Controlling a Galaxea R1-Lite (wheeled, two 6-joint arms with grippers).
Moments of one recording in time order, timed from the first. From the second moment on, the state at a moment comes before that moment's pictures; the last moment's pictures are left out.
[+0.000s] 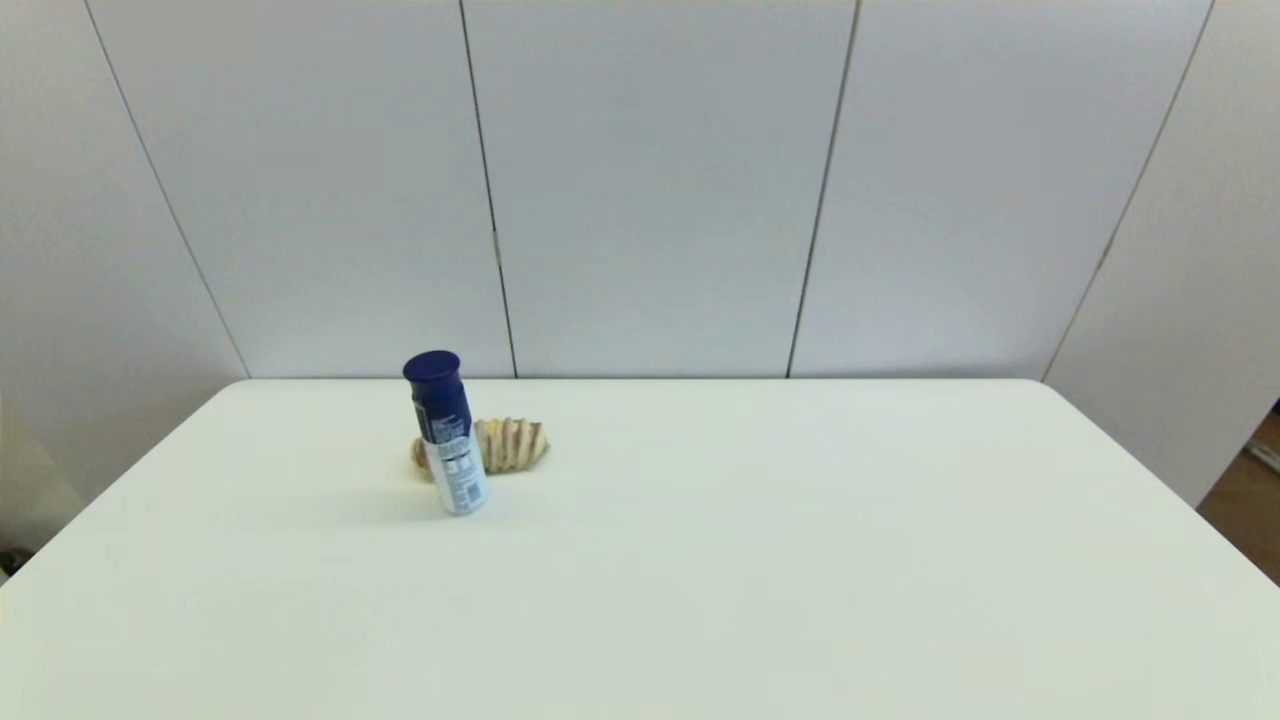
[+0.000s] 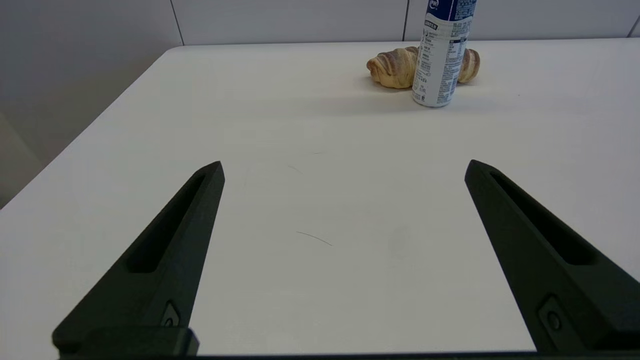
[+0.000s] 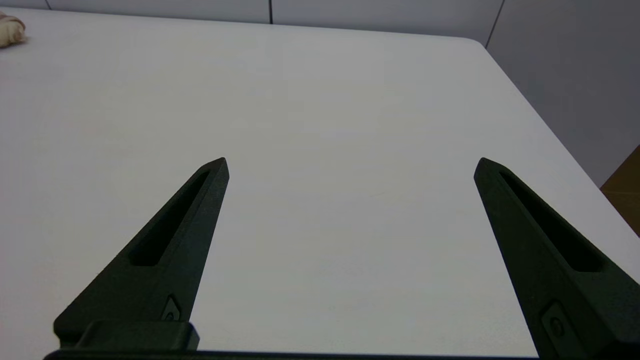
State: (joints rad) left arm 0.00 0.00 0.00 0.00 -0.01 0.04; right arm 0.00 0.00 -0.03 0.08 0.03 -0.06
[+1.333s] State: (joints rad) left arm 0.00 0.00 0.00 0.00 -0.01 0.04; right arm 0.00 0.00 -0.03 0.08 0.03 -0.06
